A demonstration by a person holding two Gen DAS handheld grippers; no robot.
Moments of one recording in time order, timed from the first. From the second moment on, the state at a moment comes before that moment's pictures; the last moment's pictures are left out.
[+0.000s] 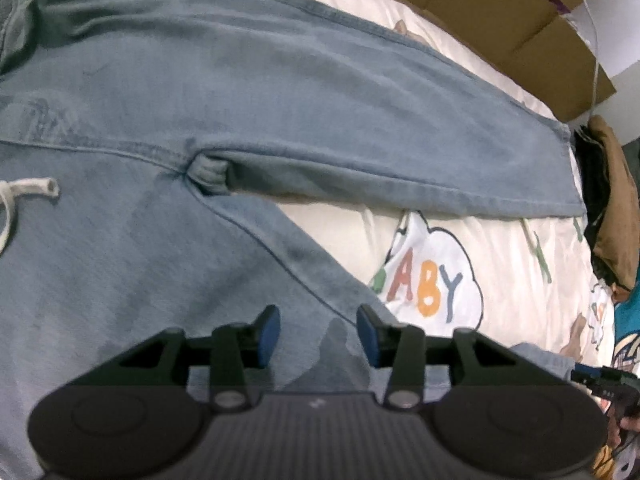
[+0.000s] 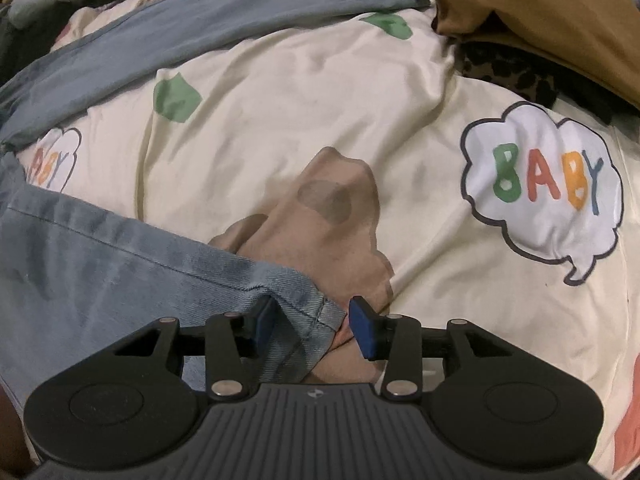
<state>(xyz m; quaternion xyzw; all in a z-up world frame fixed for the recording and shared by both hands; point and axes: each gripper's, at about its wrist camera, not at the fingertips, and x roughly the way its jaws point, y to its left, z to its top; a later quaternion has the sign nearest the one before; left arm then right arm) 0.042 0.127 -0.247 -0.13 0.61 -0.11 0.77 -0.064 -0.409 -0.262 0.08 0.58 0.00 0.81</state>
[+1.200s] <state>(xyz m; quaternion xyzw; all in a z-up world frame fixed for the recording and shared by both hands) 0.043 0.130 -0.258 -0.15 0.61 -0.09 0.78 -0.106 -0.421 -0.219 0.08 0.61 -0.04 0.79</state>
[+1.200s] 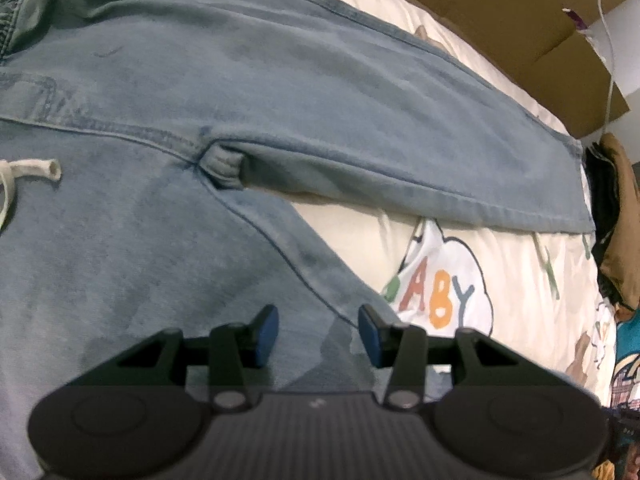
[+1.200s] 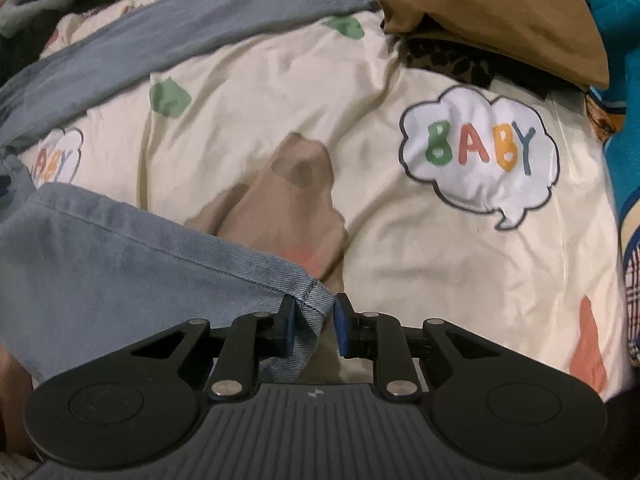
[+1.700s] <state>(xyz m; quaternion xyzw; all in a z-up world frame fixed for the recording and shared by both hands) 0.042 0.121 -0.245 -0.05 0.60 -0.13 0.79 -0.122 -0.416 -0.202 0.05 0.63 -0.05 0.77</state>
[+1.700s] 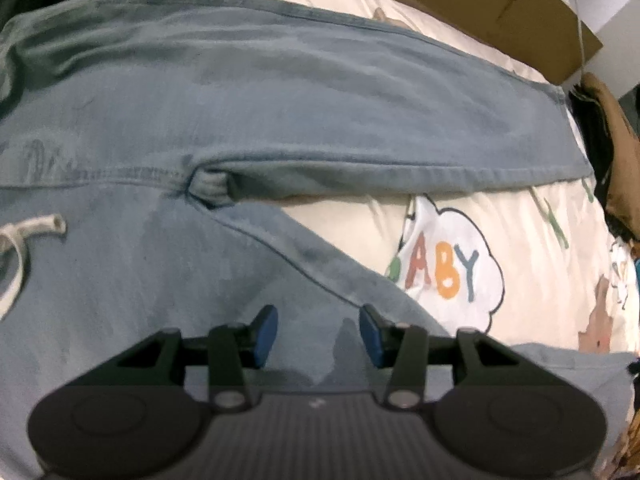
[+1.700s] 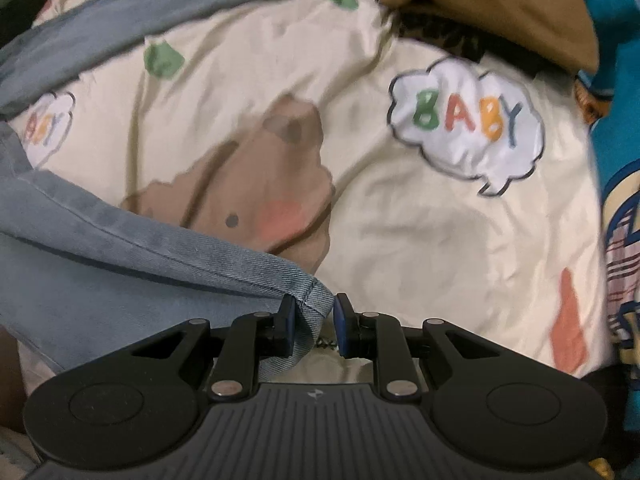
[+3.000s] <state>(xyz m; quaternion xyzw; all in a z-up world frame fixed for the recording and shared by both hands) 0.133 0.157 -0.247 0.02 0.58 0.04 0.82 -0.123 -0.404 -0.129 0.03 0.65 -0.04 0.76</state>
